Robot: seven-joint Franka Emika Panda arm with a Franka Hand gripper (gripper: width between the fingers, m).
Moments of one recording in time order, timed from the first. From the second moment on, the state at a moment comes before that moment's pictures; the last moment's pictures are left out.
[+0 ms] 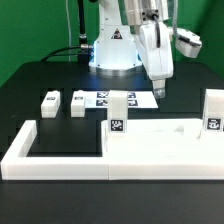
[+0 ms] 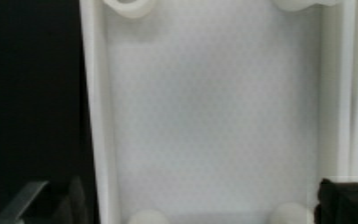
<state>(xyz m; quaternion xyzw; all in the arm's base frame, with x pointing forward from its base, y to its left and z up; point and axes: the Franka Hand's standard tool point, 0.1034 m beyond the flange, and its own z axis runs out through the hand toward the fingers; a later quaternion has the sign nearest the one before) 0.563 0.021 0.103 -0.68 0.73 0.04 0.08</state>
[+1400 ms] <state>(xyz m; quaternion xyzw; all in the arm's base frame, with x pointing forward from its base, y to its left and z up) 0.521 0.025 0.019 -0.69 0.72 -0.03 0.04</state>
